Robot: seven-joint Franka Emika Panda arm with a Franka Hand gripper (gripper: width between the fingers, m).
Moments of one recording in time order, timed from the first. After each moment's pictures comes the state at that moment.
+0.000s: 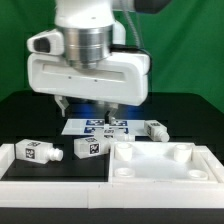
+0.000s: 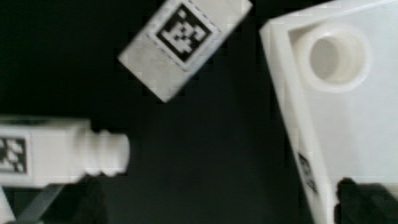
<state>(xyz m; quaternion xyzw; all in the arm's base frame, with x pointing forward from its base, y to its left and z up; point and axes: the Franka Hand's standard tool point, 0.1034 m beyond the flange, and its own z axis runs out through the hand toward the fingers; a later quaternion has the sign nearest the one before) 0.535 -0.071 0.085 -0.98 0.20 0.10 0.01</state>
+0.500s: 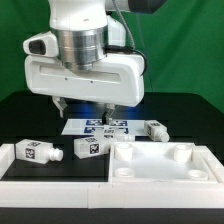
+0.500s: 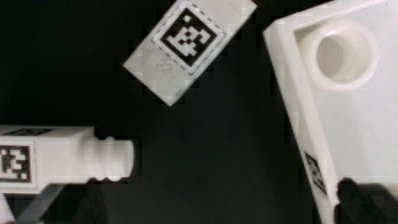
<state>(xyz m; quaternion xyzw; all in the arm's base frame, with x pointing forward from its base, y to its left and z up) 0.537 -0.070 0.083 -0.97 0.21 0.10 0.00</state>
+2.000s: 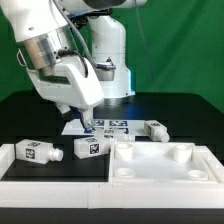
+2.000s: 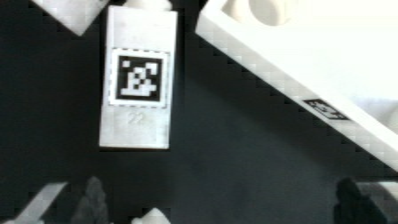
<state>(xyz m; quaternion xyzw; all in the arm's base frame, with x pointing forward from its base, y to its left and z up) 0.523 -0.088 0.073 -0.86 0.49 0.10 0.13</state>
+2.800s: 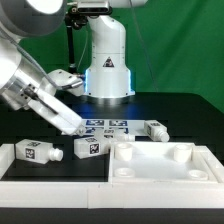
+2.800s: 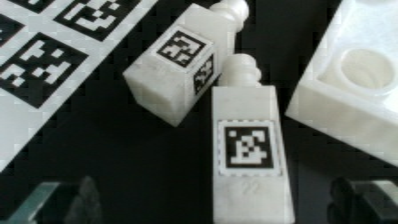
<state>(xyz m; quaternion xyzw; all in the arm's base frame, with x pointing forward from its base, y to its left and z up) 0.481 -0.102 0.048 -0.78 0.48 0.35 0.20</state>
